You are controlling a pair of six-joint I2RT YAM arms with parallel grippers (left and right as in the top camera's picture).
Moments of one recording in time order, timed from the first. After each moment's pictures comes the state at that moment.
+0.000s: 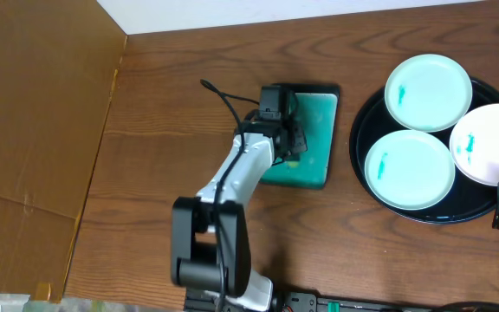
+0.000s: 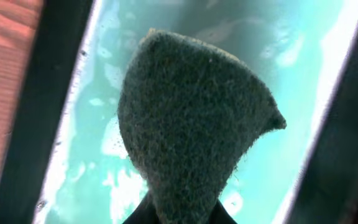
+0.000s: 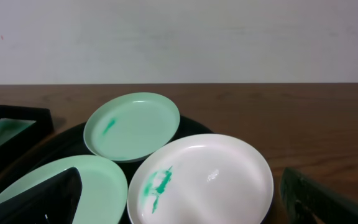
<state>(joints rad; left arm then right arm) -0.10 1.65 1.05 -0.58 -0.02 -0.31 0.08 0.01 0.01 -0.07 -0.09 0.10</state>
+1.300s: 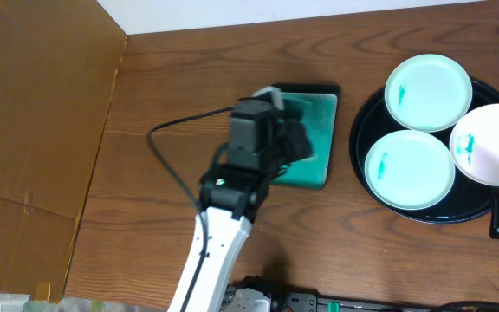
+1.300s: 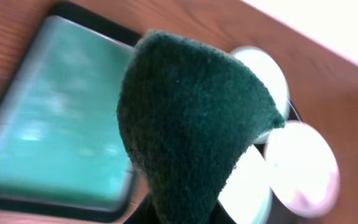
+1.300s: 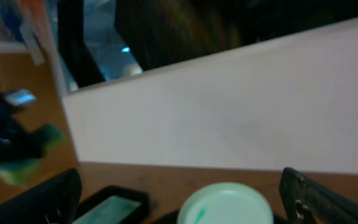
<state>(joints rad) -0.22 1.13 1.06 -0.68 0.16 -0.54 0.08 0.01 0.04 0.29 -0.36 0.37</state>
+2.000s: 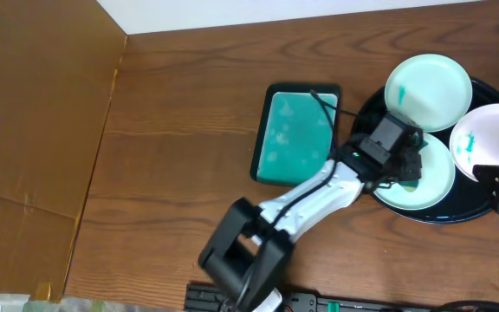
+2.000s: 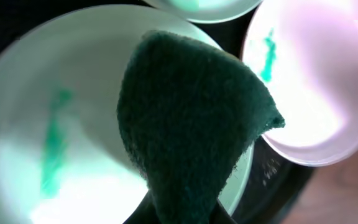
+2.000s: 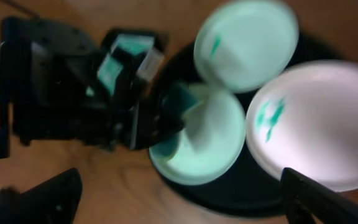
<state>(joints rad) -0.71 1.73 1.05 -0.30 0.14 -0.78 0.08 0.90 1.00 -0.89 -0.51 0.14</state>
